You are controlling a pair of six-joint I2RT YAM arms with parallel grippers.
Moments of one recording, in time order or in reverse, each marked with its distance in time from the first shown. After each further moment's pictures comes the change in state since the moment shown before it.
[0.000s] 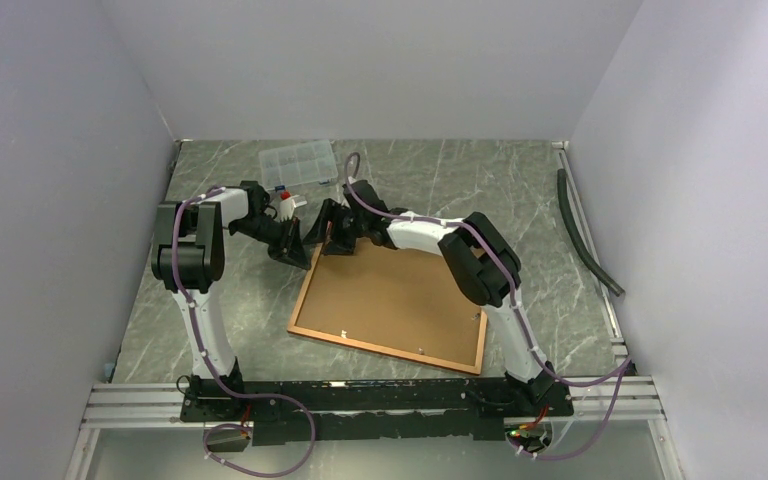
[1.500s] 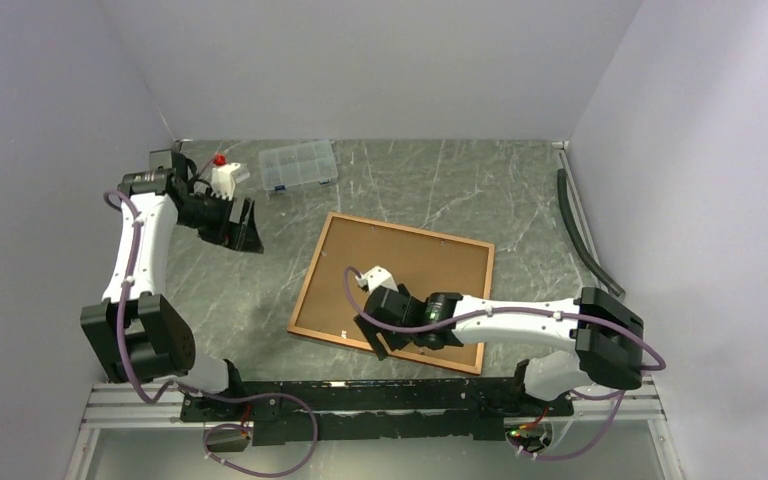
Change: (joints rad) left arm 0.212 -0.593 0.086 -0.354 -0.253 0.172; right arm 0.469 -0.832 -0.667 -0.533 0.677 -0.513
